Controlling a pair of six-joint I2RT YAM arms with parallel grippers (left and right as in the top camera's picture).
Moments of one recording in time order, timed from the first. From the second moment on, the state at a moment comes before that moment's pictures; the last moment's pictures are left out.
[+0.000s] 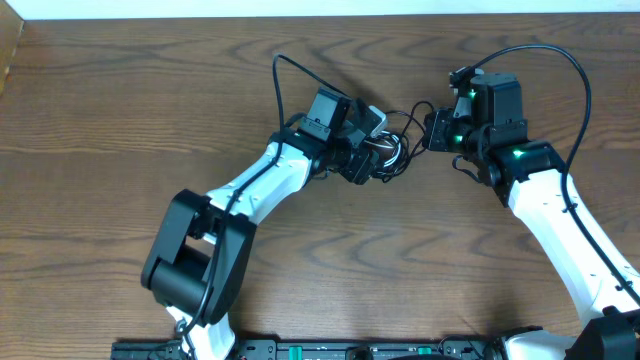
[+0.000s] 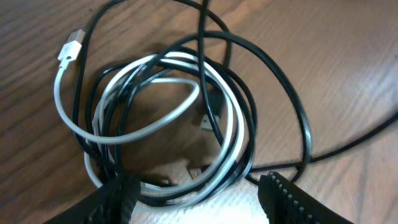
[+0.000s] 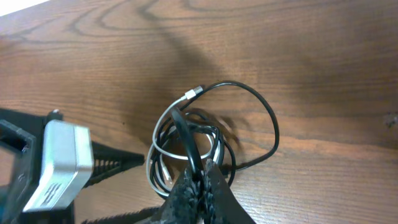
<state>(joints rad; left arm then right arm) -0.50 1.90 1.22 -0.29 0.44 0.12 0.23 1.47 1.08 -0.38 -0.19 0.39</state>
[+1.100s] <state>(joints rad) -0.51 2.03 1.22 -0.23 0.21 -0.05 0.23 1.47 1.08 -0.64 0.41 0.03</state>
